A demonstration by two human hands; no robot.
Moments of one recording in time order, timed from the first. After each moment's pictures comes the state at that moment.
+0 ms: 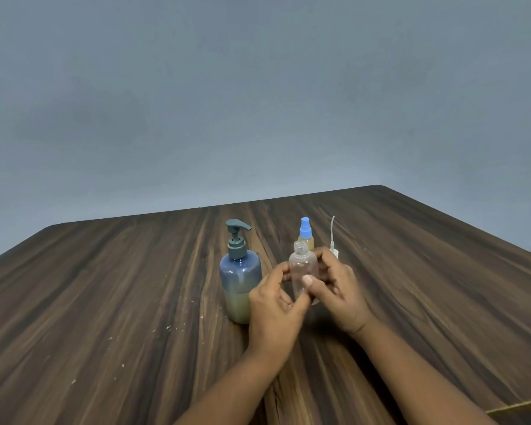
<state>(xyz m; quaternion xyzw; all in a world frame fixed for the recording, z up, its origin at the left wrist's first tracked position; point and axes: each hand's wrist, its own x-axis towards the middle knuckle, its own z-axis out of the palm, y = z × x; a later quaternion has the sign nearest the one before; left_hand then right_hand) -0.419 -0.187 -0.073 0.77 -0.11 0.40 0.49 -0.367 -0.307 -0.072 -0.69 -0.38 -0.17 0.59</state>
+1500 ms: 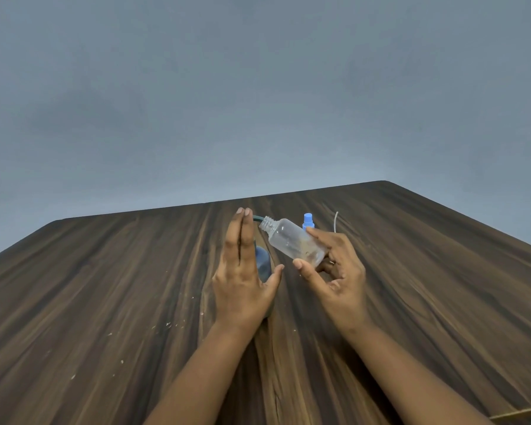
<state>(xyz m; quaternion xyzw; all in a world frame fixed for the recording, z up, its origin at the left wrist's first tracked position) -0.403 -0.145 -0.050 0.83 -0.08 0.52 0.20 -0.375 -0.289 -0.065 -0.63 -0.31 -0.33 0.64</state>
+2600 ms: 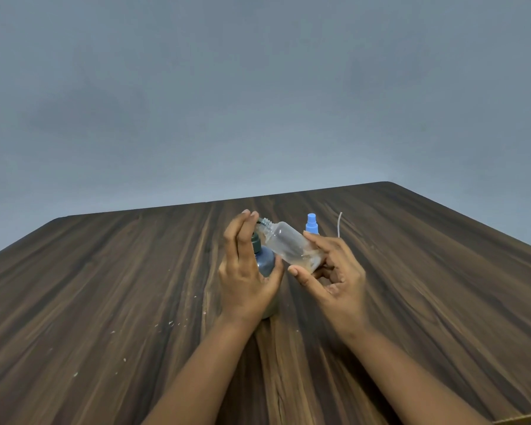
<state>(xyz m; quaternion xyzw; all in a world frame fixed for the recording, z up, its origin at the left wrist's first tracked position) -0.391 -0.141 -0.051 0.78 -0.13 0.56 0.26 -0.381 -0.283 -0.064 -0.64 -0.32 -0.33 0.62</state>
